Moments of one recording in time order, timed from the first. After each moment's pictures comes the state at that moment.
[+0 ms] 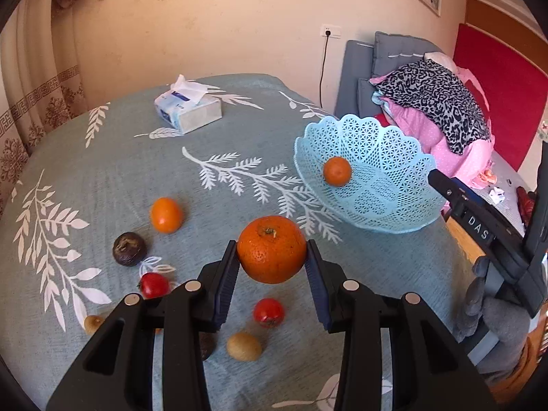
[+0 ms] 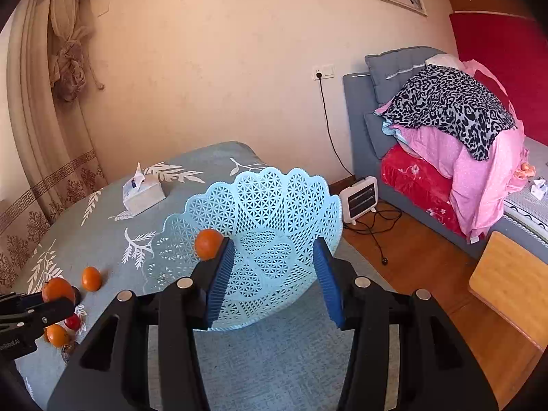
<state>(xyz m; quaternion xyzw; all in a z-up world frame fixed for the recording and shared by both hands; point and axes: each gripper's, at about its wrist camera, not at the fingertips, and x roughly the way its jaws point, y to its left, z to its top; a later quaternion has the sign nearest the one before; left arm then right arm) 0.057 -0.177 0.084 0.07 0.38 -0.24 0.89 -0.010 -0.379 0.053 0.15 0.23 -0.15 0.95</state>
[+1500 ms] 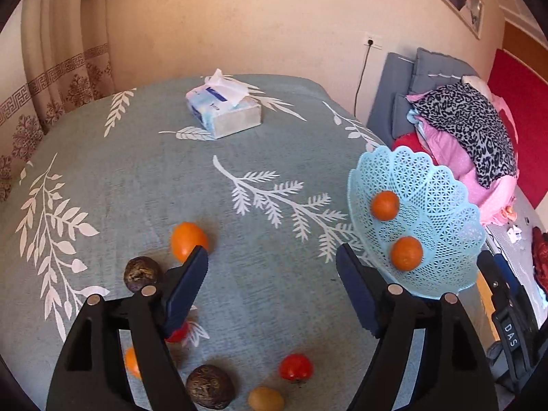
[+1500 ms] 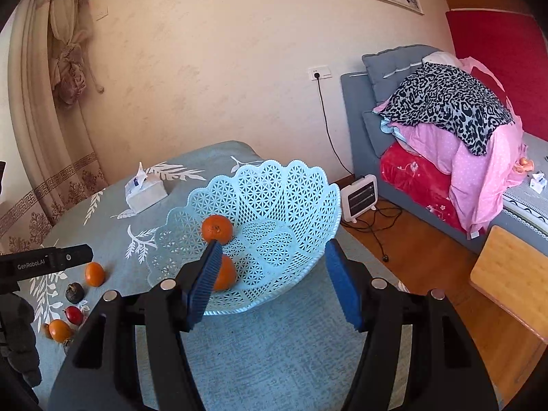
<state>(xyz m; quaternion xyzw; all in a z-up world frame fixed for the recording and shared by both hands) 0.117 -0.160 0.084 0.02 0.39 -0.16 0.91 -0.022 -0.369 0.048 0.15 0.22 -0.15 0.95</state>
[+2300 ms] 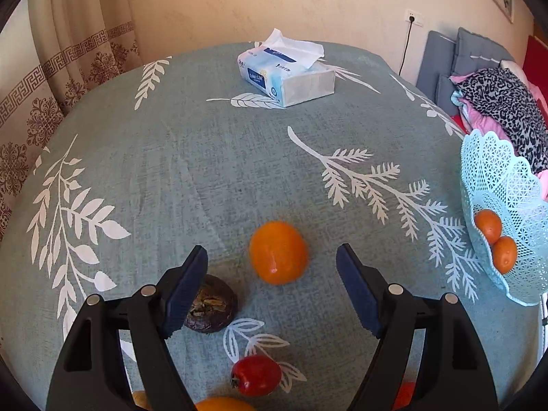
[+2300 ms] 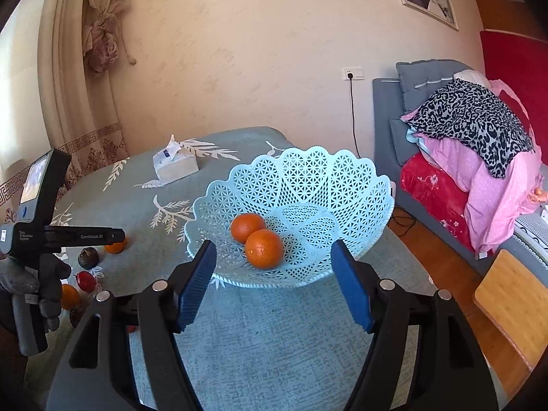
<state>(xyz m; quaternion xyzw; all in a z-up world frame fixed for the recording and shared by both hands) 0.179 -0.121 0.035 0.06 0.44 -0.10 0.89 -0.017 -0.327 0.044 0.10 0.24 -0.10 0.96</state>
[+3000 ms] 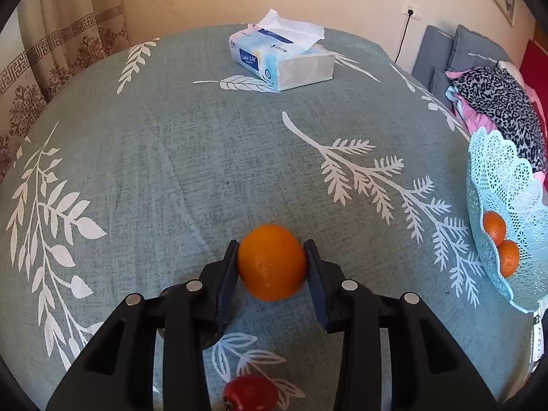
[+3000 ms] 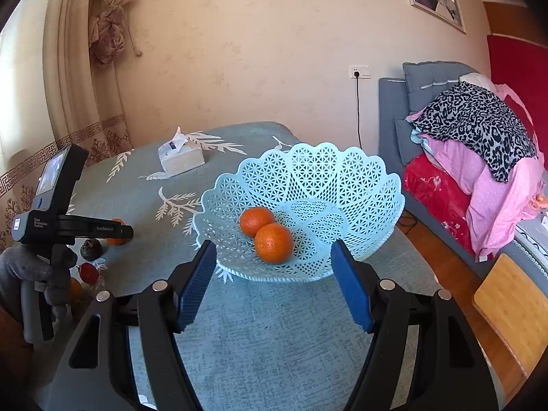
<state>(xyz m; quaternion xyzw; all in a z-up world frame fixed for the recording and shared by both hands) 0.195 -0.118 0.023 0.04 0.46 -0.12 0.88 -0.015 -0.318 0.043 0.08 0.25 -0.09 0.96</state>
